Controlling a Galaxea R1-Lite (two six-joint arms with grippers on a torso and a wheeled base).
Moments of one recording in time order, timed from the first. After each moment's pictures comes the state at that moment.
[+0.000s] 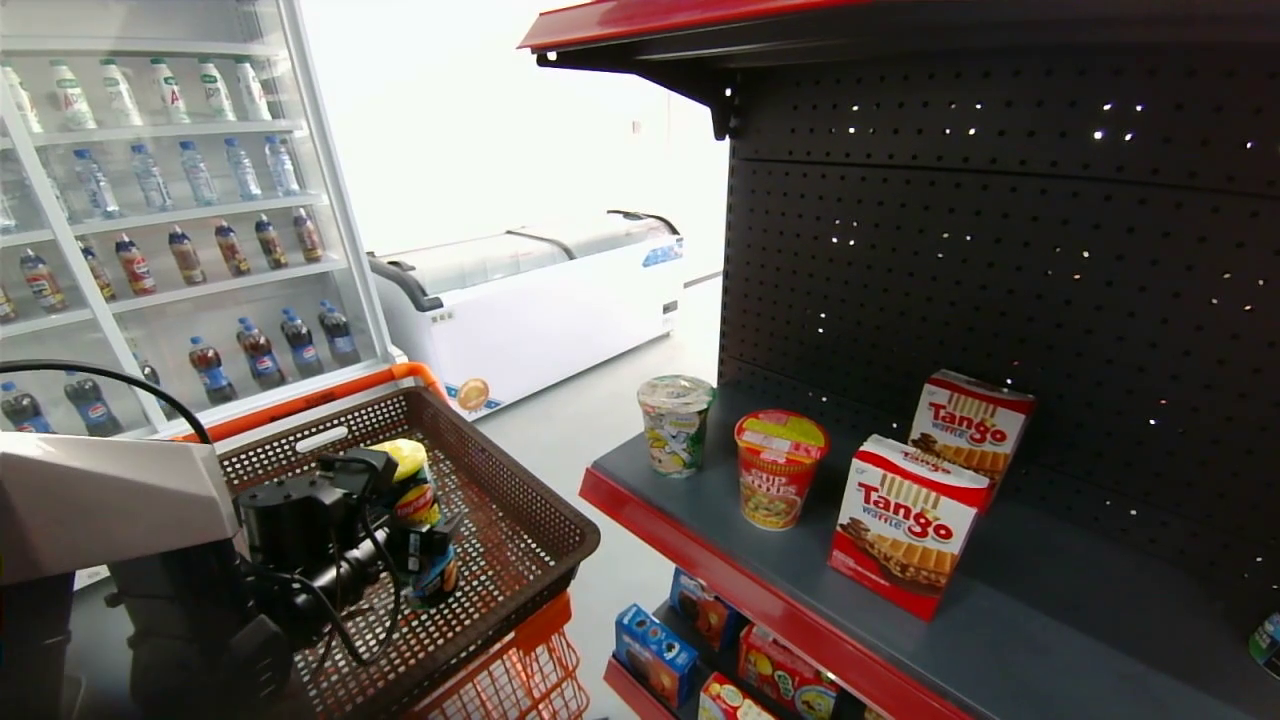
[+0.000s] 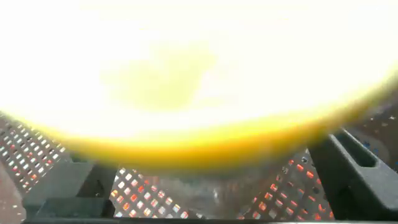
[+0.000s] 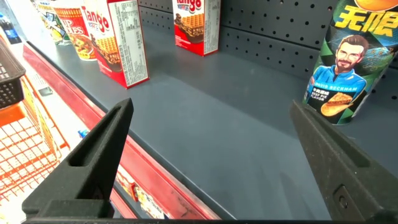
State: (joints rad) left arm 0.00 2.30 -0.48 -1.48 -0.04 0.12; right arm 0.00 0.00 0.00 0.00 0.01 0.00
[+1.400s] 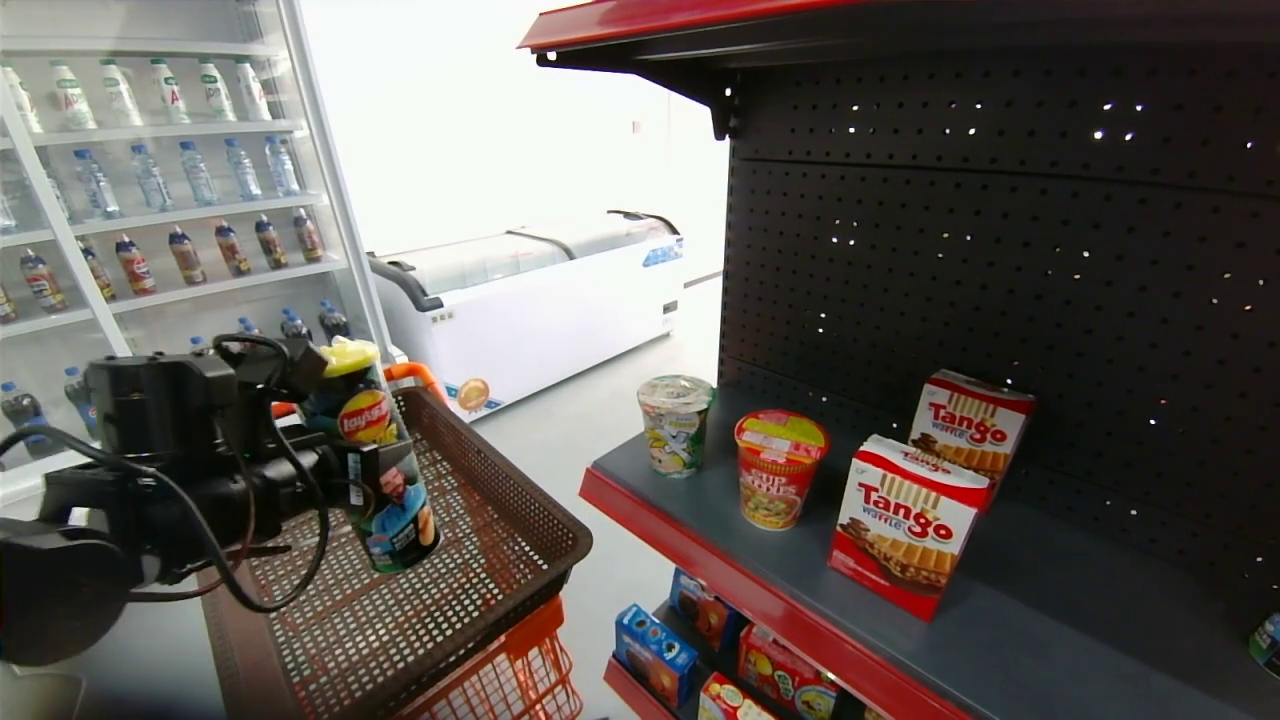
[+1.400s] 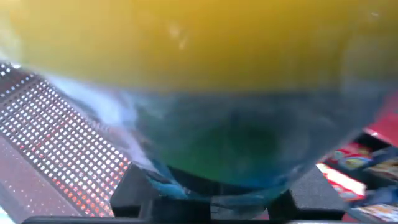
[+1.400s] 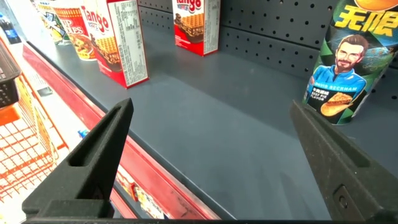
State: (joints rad) left arm -0.03 1.67 -0.62 -0.67 -0.13 -0.01; right arm 0.00 0.00 0.00 0.00 0.01 0.00
